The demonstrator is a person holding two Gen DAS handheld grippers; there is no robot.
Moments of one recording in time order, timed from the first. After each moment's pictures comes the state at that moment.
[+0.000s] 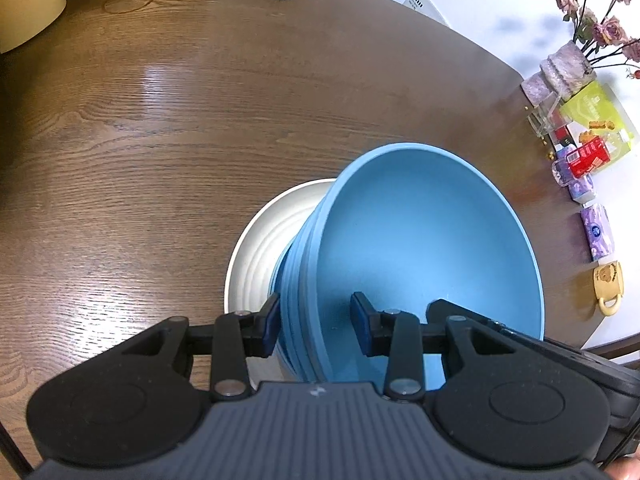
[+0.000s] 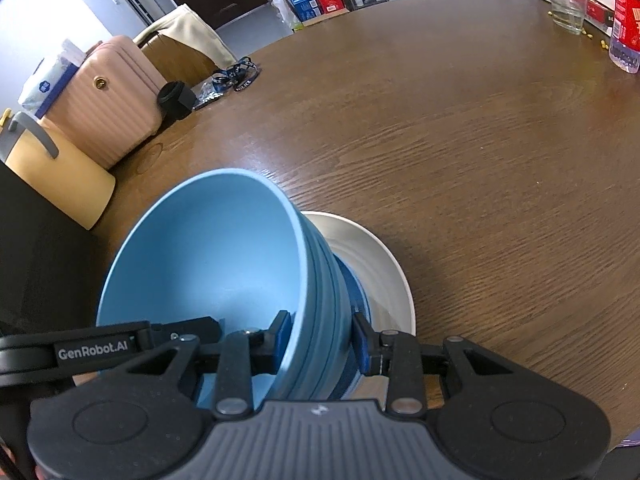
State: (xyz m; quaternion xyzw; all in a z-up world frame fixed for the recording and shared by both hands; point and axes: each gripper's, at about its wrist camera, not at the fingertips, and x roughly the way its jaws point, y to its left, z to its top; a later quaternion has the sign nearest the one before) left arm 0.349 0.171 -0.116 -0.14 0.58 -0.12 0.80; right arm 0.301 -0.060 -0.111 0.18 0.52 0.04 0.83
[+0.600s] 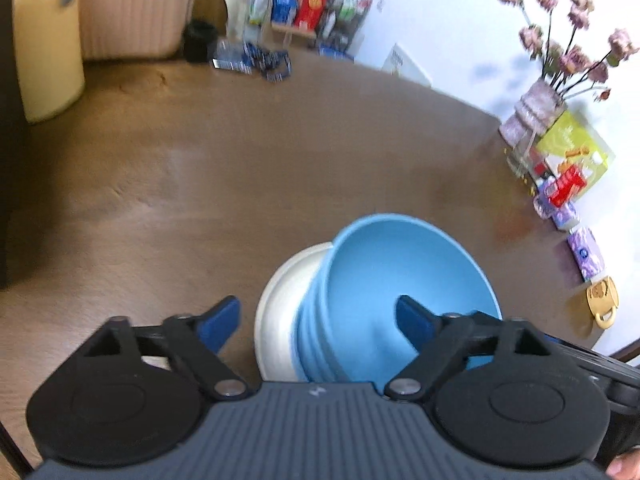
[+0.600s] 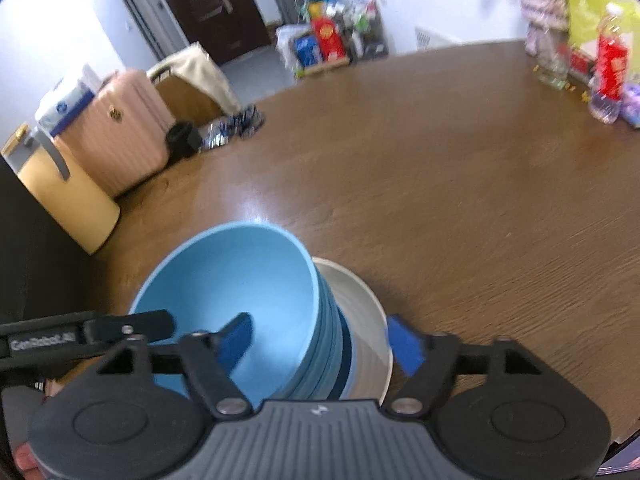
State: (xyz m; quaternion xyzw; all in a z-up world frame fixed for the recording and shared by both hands) left arm 0.319 0.195 -0.061 -0.12 0.48 -0.12 0.86; right arm 0.266 -0.062 -0.068 0.16 0.43 0.02 0.89
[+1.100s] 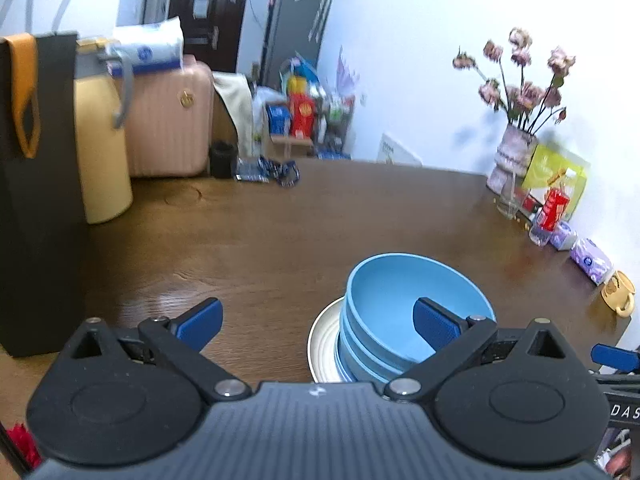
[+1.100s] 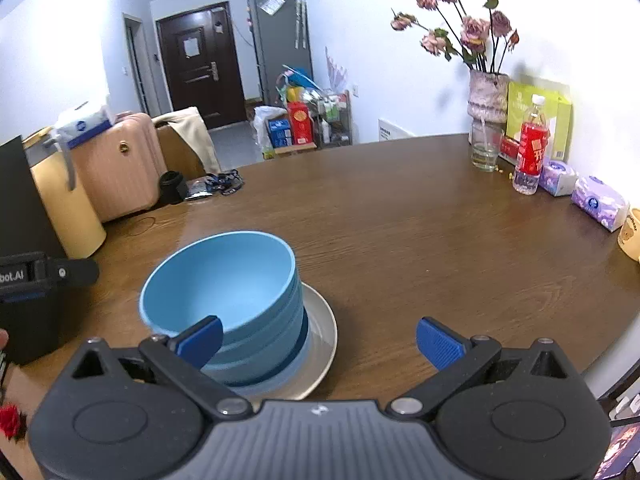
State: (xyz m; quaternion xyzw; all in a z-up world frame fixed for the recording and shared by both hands) left arm 0.210 0.210 -0.023 -0.05 0.31 -0.10 0.94; right arm 0.148 -0.039 -0.038 0.07 0.33 -0.05 0.94
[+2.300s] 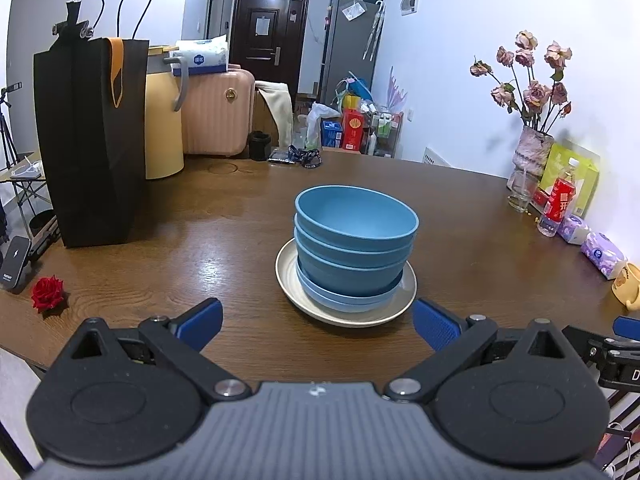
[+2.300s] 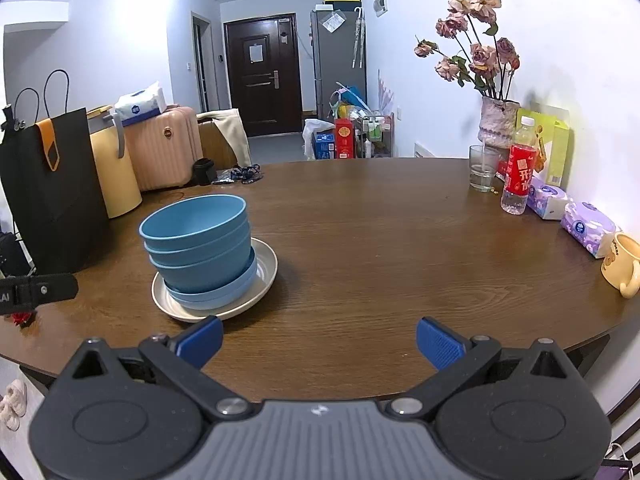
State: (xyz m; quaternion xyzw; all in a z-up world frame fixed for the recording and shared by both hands) left arm 0.045 0.109 -0.035 -0.06 0.30 0.00 0.95; right arm 0.036 -0.152 -0.046 0.02 0.30 0.04 0.95
